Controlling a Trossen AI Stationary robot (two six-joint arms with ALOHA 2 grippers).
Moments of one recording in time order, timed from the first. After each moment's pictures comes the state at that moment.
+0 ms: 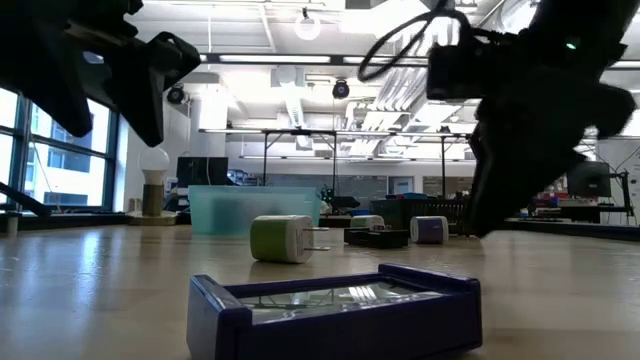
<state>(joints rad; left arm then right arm) -0.57 1.54 1.02 -0.49 -0.22 -0.22 0.48 1.80 1.05 -0.52 0.38 0.78</state>
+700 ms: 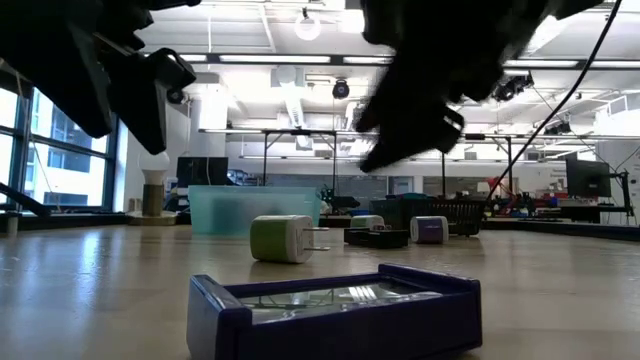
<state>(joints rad) -0.53 1.54 1.02 -0.50 -0.19 -0.38 0.42 1.79 1.05 -0.03 0.18 0.65</state>
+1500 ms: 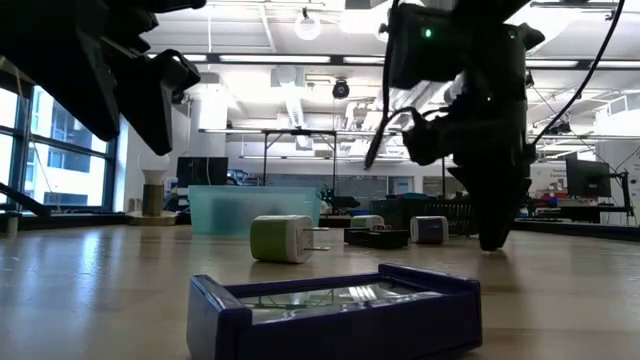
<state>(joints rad) -0.52 1.54 1.02 -0.50 -0.19 -0.36 0.17 1.79 1.05 -0.73 -0.02 0.81</state>
